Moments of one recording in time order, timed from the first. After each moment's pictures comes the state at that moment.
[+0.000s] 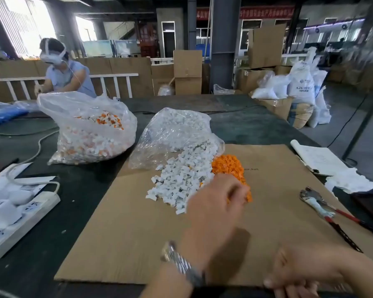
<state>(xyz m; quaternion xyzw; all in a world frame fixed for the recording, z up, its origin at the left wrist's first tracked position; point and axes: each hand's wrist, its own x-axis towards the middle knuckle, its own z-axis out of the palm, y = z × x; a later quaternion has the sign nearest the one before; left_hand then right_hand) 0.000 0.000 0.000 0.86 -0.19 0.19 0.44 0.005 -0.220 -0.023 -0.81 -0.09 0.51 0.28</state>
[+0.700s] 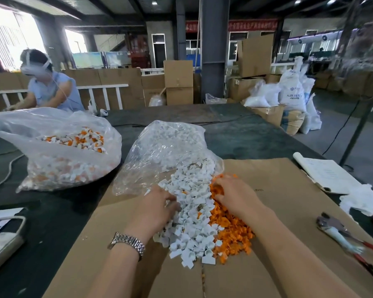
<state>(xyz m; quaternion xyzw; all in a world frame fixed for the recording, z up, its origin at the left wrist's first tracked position) 0.164 0.117 -0.056 0.97 -0.02 0.06 0.24 0.191 -0.118 -0.038 -0.97 -0.14 -0.09 0.16</state>
